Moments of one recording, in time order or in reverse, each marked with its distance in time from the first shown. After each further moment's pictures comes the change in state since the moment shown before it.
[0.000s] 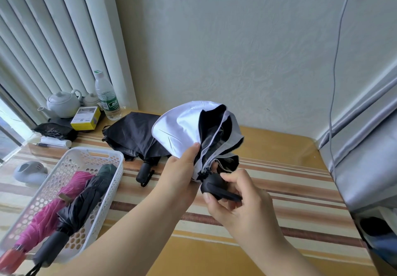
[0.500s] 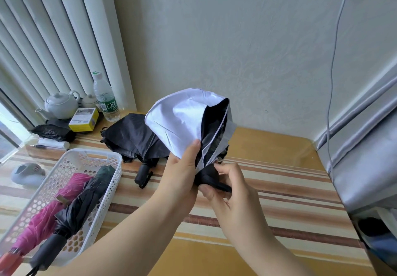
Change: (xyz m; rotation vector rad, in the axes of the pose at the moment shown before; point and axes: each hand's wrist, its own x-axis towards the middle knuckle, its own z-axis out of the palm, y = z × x) left_hand -0.004 -0.001 0.003 0.046 -0.034 0.126; right_hand 0.006 -0.011 0.008 0.117 -0.104 0.228
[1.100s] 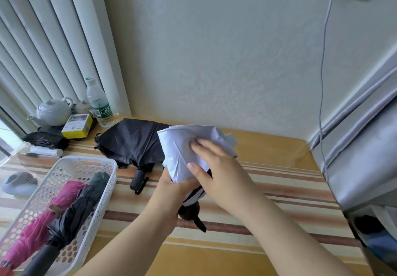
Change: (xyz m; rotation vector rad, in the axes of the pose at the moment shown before) left_hand 0.002 -0.019 -0.030 0.253 -0.227 0.079; right_hand 0.061 -0.005 -0.005 -0.433 -0.231 -0.127
